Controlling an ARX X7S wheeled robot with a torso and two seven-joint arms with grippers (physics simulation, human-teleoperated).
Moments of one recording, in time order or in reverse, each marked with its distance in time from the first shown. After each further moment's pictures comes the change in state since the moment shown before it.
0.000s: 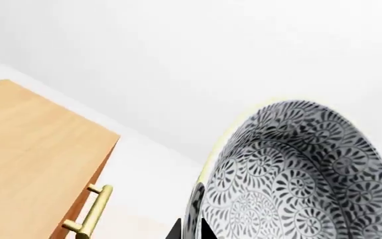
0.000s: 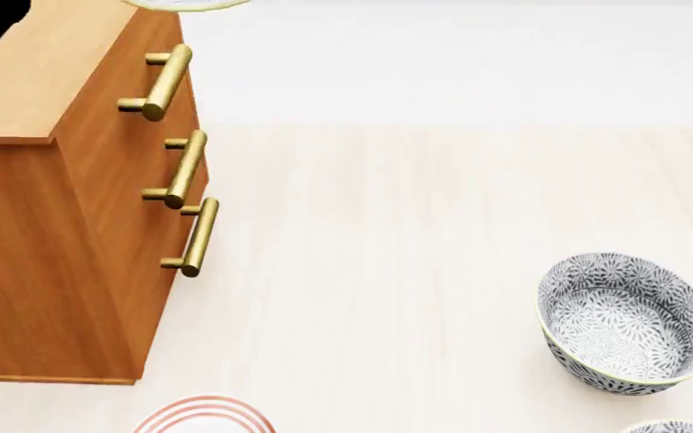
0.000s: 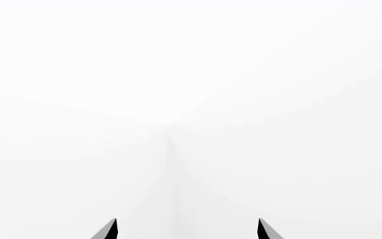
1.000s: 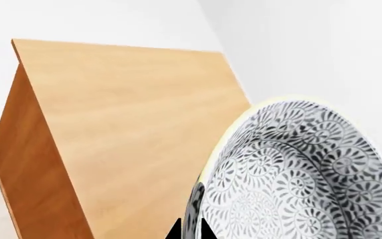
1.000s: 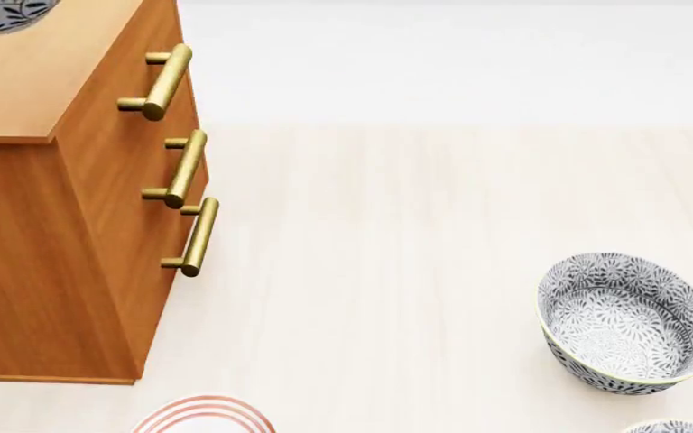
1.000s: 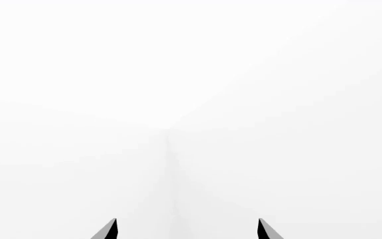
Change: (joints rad) left arm -0.170 -0.087 0.228 -0.666 -0.169 0.415 -0.104; right arm 0.000 -0.001 0.000 -0.017 -0.010 0.001 0.010
